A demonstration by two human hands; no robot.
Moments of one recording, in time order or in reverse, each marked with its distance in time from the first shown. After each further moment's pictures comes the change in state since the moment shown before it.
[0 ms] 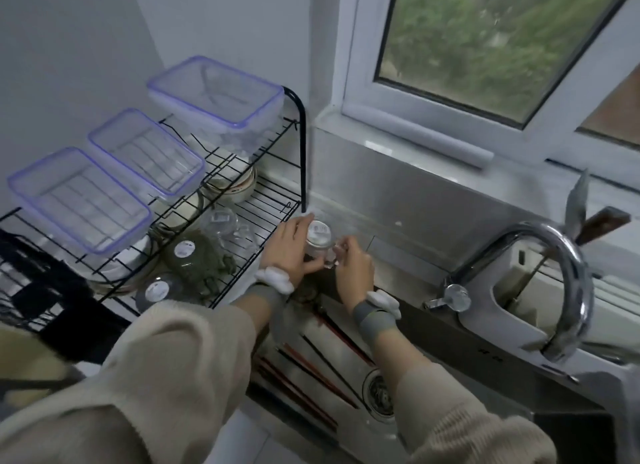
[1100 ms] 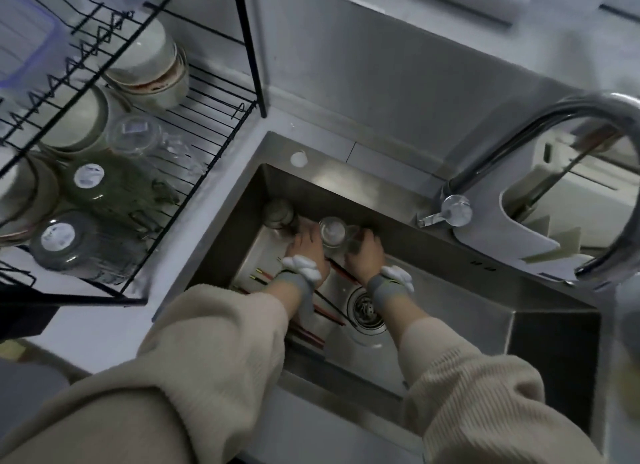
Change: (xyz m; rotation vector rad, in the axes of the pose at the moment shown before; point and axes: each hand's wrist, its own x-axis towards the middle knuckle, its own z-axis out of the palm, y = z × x) left_hand -0.073 0.050 0.161 0.050 -0.584 -0.292; right_hand -0.033 0.177 0.051 -0.172 -0.283 0.506
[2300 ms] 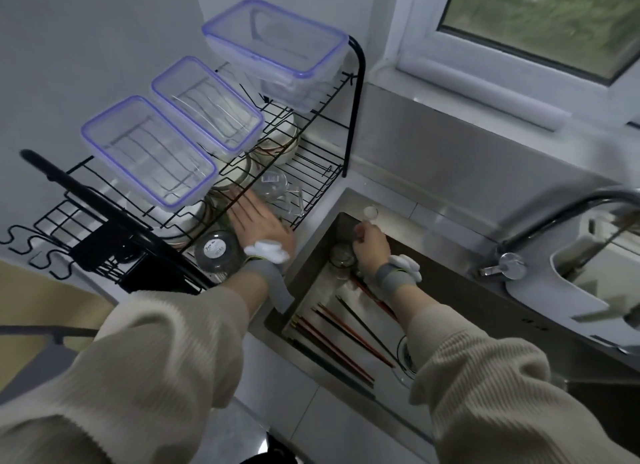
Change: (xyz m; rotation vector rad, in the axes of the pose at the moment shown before) left_hand -0.043 -0.139 -0.170 -0.019 0.745 -0.439; right_hand -0.042 -0.161 -0.004 0.004 0.002 -0.389
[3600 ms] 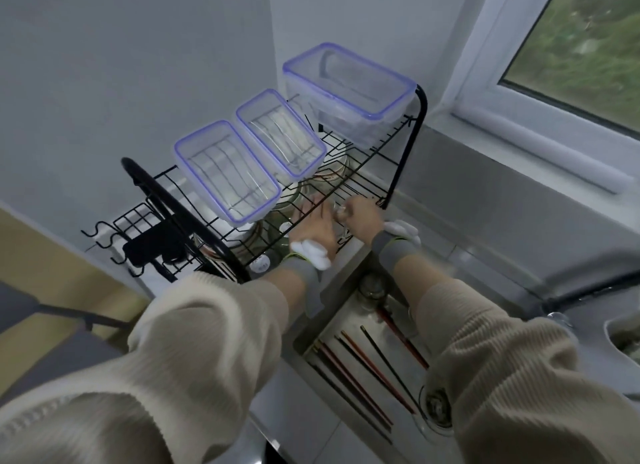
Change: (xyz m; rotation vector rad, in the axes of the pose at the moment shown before) left_hand 0.040 0.006 -0.047 0.031 -0.323 0.301; right_hand 0.028 -0.168 -0.018 -0.304 -0.161 -0.218
